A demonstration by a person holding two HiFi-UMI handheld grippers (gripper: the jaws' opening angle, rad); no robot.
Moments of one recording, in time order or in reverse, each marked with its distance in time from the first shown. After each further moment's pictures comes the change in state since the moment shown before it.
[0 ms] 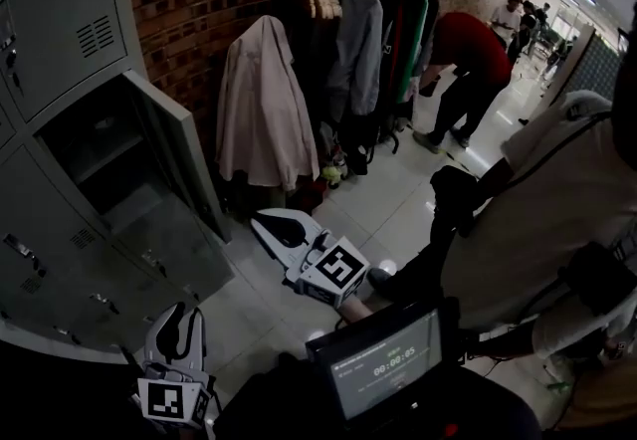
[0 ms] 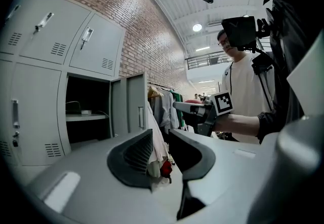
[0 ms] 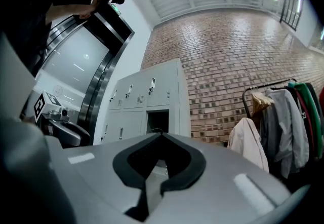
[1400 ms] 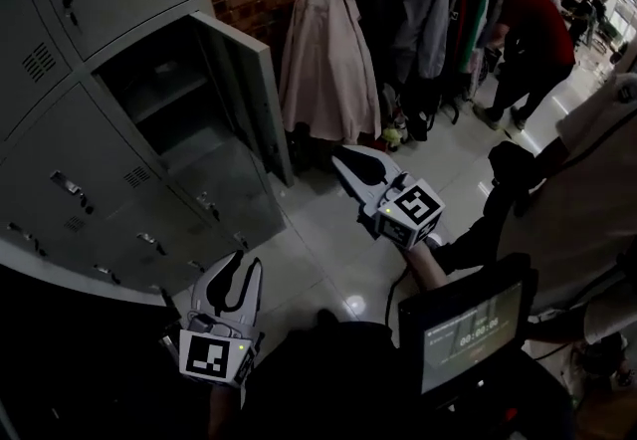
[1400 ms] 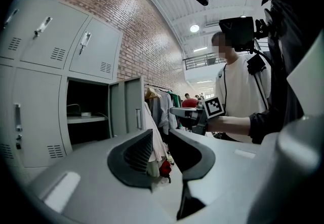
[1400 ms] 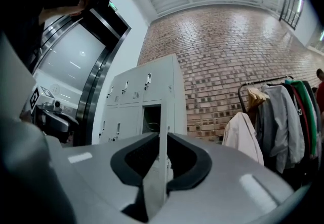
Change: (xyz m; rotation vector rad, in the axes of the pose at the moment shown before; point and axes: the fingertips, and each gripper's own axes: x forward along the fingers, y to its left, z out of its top) left arm -0.015 -0.028 0.002 0.050 -0.015 -0.042; right arm -0.026 -0.030 -0.015 0.026 0.067 -0.042
